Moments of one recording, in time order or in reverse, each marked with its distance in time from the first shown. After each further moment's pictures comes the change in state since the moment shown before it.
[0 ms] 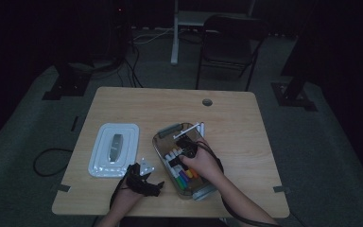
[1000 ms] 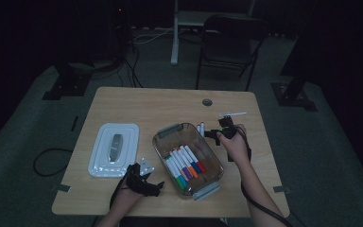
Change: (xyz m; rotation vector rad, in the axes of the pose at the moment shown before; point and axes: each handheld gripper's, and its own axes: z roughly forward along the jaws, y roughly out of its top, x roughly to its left) left arm 0.000 0.000 0.000 0.000 0.000 0.000; right arm -0.143 -0.013 -0.043 -0.361 -0.201 0.205
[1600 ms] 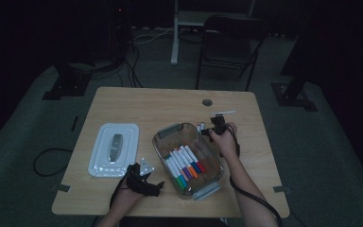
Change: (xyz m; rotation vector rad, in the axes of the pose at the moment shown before) left arm 0.000 0.000 0.000 0.000 0.000 0.000; right arm -0.016 0.008 0.058 0.048 -0.109 0.052
